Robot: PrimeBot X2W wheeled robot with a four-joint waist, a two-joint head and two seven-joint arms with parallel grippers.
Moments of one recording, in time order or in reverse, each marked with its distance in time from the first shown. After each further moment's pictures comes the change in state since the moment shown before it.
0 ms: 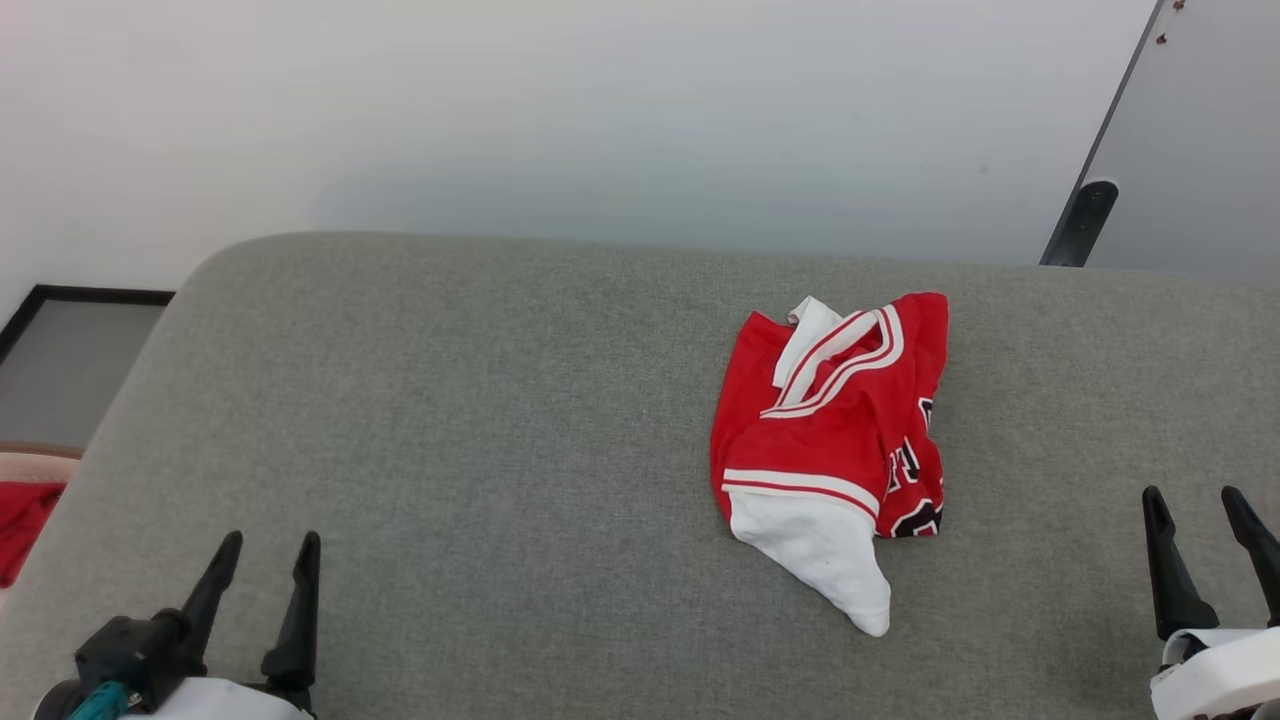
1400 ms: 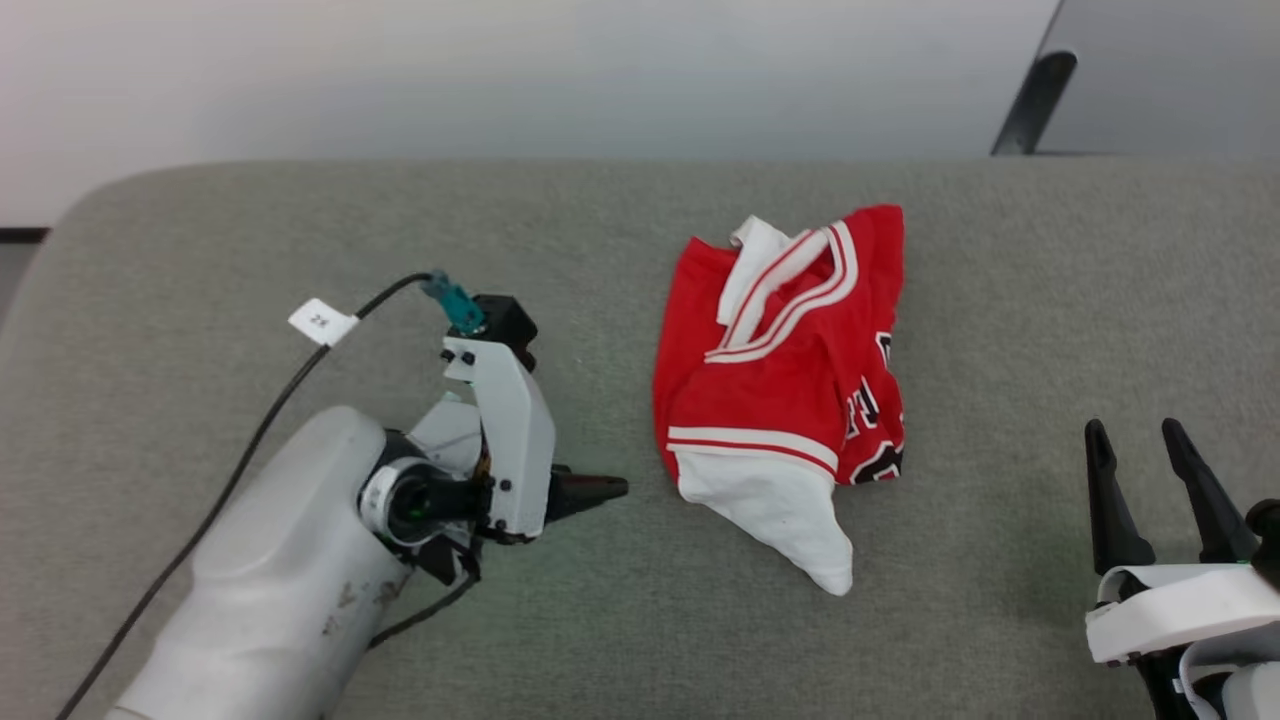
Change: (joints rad) left arm -0.766 -0.027 -0.595 0.323 -0.660 -0.032 1.127; right arm -0.124 0.066 0.052 0.059 -0.019 0.000 -0.071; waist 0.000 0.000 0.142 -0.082
